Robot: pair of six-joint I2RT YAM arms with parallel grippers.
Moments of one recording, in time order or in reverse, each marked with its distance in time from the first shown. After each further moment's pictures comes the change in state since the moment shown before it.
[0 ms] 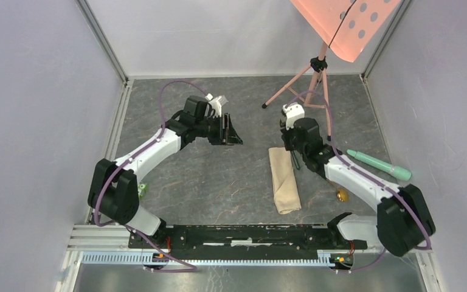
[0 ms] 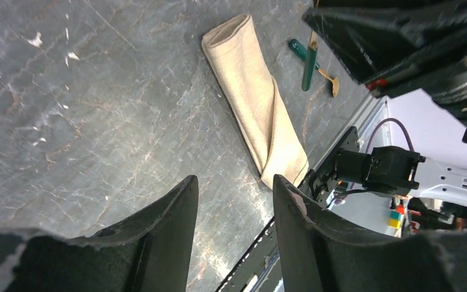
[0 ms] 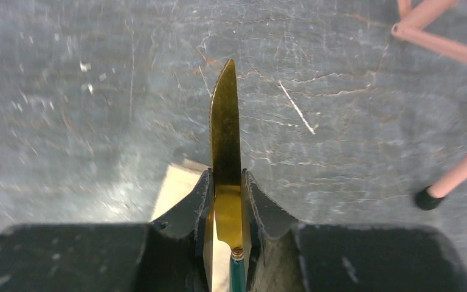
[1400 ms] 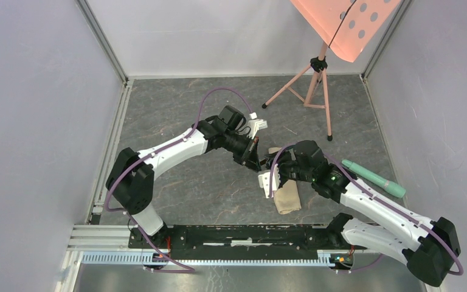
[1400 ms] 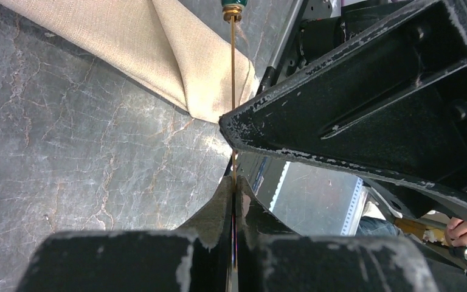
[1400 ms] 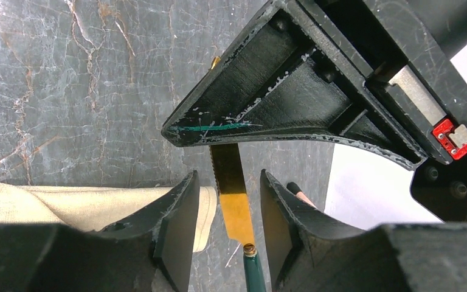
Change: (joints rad) left arm -0.270 0.149 0.135 -0.189 0.208 0.222; right arm 0.235 -0.281 -0.035 -0.293 -0.512 -1.164
